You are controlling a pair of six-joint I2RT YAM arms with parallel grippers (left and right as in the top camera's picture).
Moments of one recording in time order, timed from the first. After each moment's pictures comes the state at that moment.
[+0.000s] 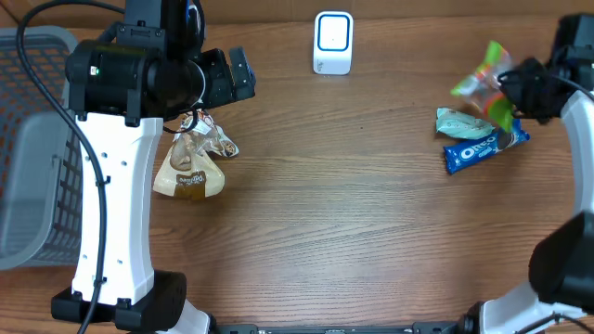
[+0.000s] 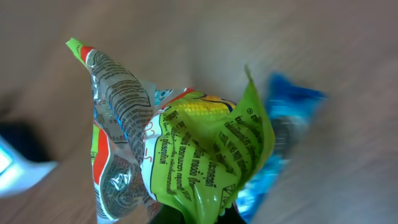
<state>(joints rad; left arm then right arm) -0.16 1.74 2.25 -1.55 0.10 -0.42 -0.25 1.82 1.63 -0.93 -0.04 0.60</state>
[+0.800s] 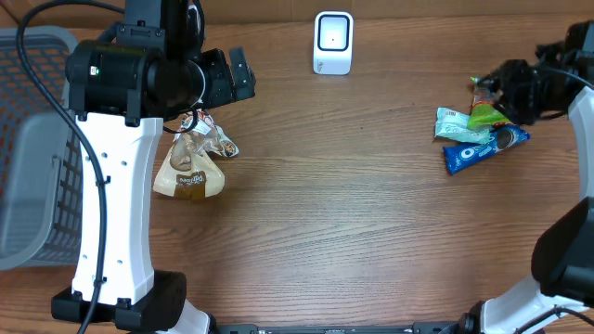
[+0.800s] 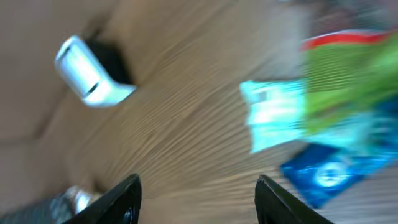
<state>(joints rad) -0.16 1.74 2.25 -1.55 0.10 -0.42 -0.26 1.84 1.65 -0.95 -0.53 0.46</state>
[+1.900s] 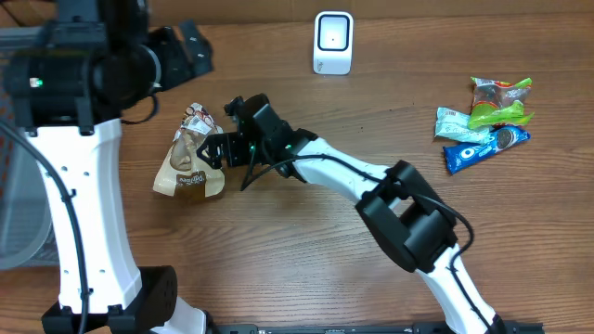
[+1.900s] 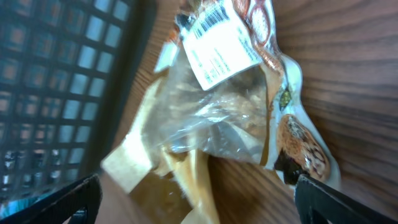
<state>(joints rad) 0.00 1.74 2.37 -1.52 0.10 -0.43 0.80 2.35 1.73 -0.07 -0.43 0.67</state>
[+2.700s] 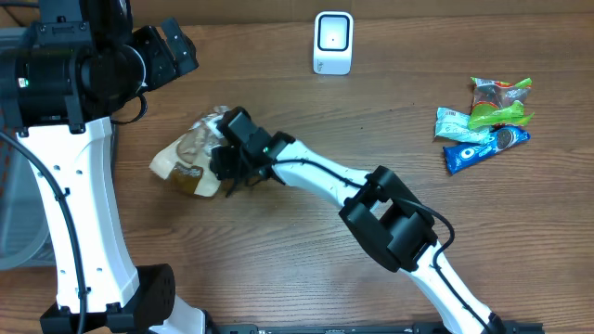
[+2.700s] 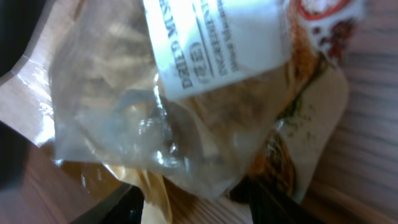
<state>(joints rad) 0.03 1.74 2.37 -1.52 0.08 -0.44 0.85 2.44 1.91 -0.42 -0.26 0.64</state>
